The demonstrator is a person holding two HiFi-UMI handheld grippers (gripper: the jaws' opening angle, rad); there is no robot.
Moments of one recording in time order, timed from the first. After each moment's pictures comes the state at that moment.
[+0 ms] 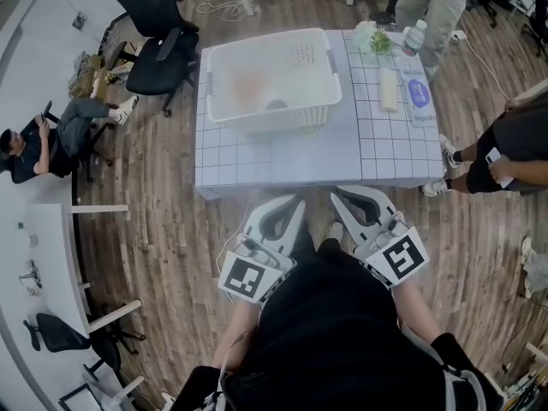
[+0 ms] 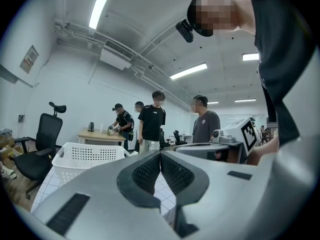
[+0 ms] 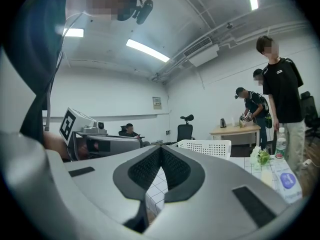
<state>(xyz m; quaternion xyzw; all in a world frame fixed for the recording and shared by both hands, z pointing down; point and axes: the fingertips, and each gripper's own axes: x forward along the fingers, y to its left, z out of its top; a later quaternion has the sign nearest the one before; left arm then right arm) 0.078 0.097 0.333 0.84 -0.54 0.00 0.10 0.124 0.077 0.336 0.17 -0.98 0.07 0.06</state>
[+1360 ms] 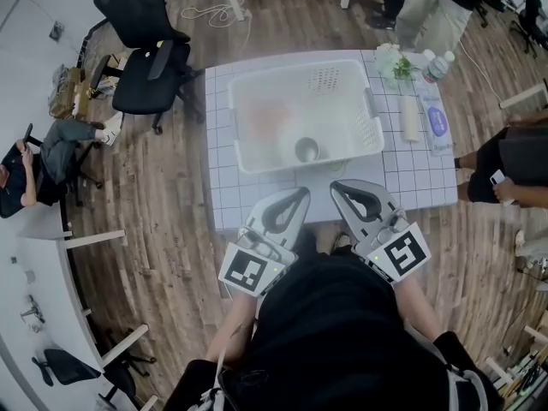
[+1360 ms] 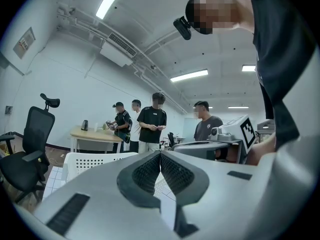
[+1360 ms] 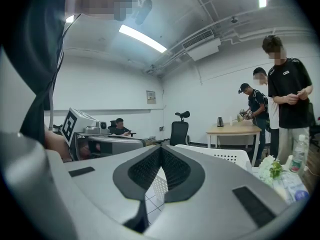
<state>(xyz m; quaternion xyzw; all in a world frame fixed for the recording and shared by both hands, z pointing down) -0.063 -0.020 0.338 0.86 -0.49 -0.03 0.11 -0.024 -0.031 0.342 0.20 -0.97 0.06 0.09</state>
